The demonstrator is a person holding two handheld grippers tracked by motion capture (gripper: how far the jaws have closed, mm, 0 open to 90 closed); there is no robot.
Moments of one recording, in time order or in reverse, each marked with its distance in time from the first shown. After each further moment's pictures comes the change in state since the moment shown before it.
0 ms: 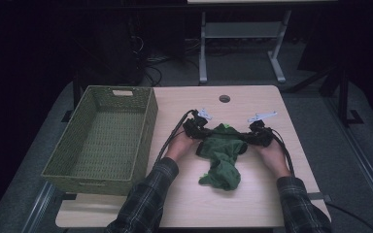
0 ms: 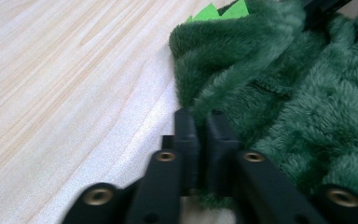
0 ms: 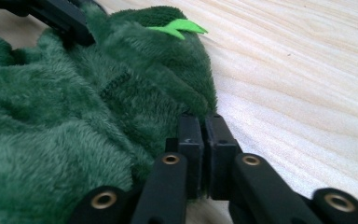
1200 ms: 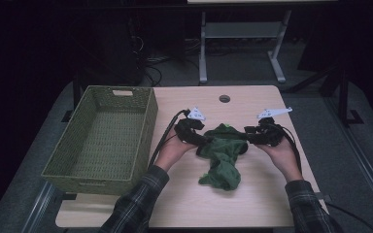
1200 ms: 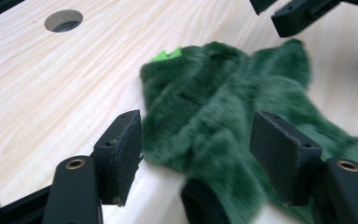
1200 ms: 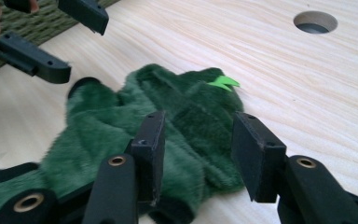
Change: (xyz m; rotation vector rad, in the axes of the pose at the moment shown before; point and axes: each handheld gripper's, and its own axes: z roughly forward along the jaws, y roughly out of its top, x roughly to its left) left arm -0.028 0.006 -0.064 -0.106 0.004 0.007; right arm 0.019 0.012 -0.056 -0.116 0.074 -0.016
